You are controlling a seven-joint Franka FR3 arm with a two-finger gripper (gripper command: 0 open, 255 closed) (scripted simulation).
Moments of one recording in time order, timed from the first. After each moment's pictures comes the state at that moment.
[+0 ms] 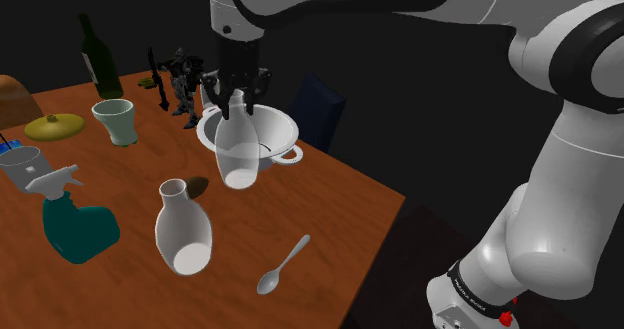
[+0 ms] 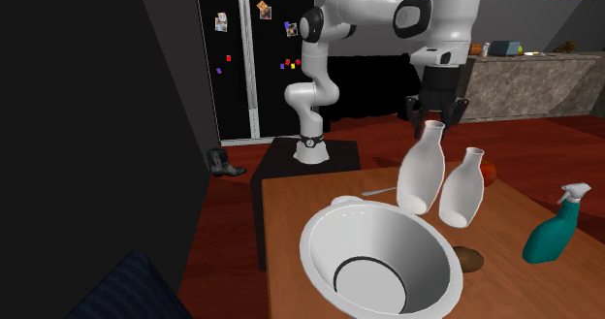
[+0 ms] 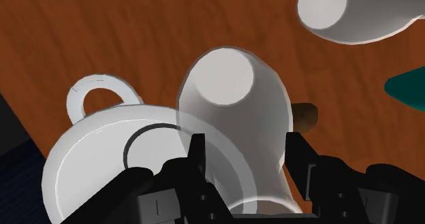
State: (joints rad) arm 0.27 0.24 0.35 -1.53 -0.13 1.81 0.68
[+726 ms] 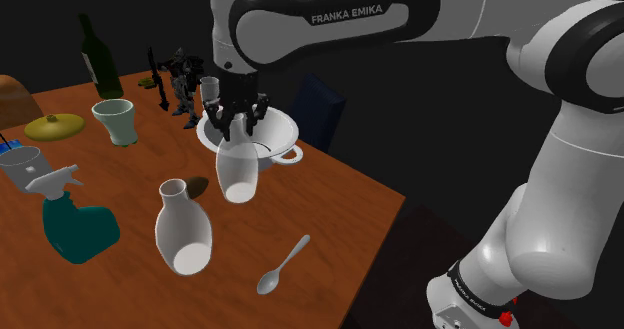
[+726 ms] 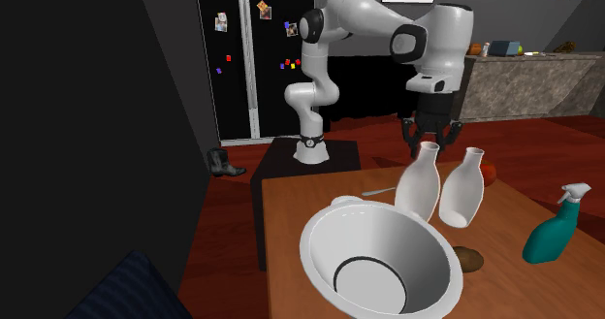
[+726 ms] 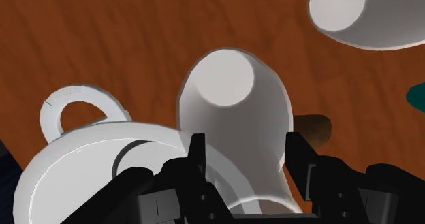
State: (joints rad) arm 0.27 0.25 0.35 -1.66 -0.13 1.95 0.70
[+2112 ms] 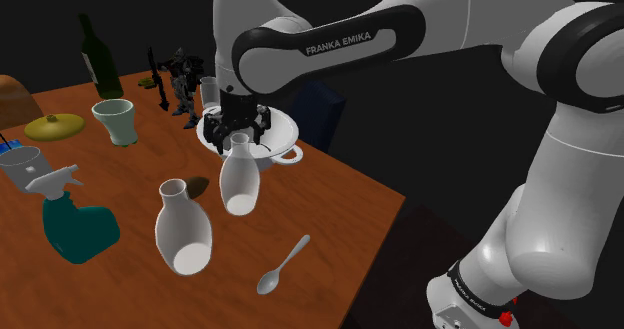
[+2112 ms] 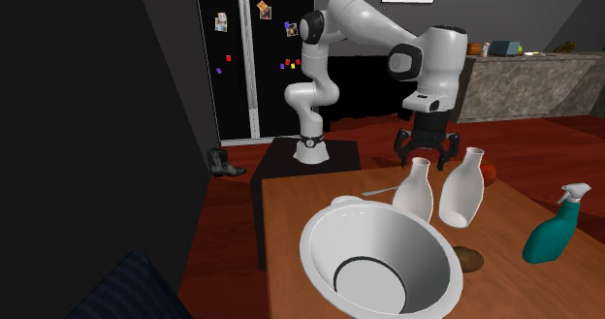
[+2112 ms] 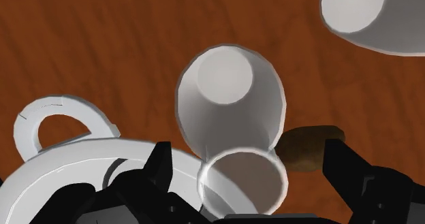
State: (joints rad) arm 0.27 0.27 0.34 -1.74 -0.15 2.05 0.71
